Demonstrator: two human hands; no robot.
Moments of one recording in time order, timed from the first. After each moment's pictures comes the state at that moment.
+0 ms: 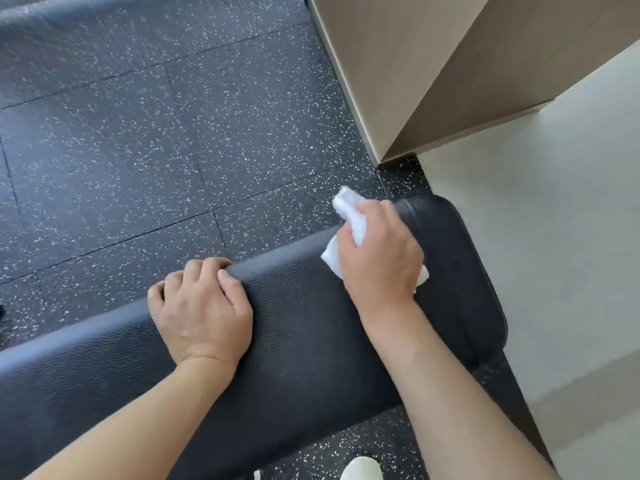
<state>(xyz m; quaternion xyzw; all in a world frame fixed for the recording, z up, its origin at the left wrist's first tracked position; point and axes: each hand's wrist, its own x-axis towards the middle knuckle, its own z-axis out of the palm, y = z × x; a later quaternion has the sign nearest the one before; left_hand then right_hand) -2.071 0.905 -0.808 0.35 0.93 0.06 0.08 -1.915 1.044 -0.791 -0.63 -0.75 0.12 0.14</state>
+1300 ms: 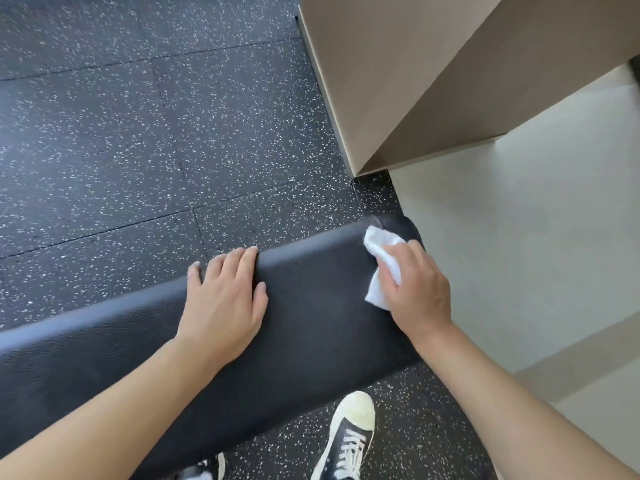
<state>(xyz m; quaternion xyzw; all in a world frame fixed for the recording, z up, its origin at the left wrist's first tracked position) -2.064 0.922 -0.773 0.55 0.79 -0.03 0.25 -1.800 1.057 -0.775 -0.53 -0.84 0.08 0.10</state>
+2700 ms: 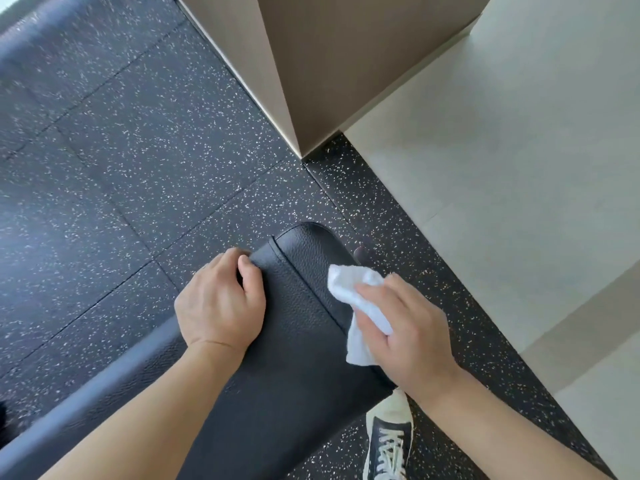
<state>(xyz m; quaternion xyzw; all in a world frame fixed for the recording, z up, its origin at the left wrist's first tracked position) -1.953 1.064 -0.809 0.50 0.85 0.05 0.16 -1.705 1.057 -0.811 -0.54 -0.77 0.23 0.23</state>
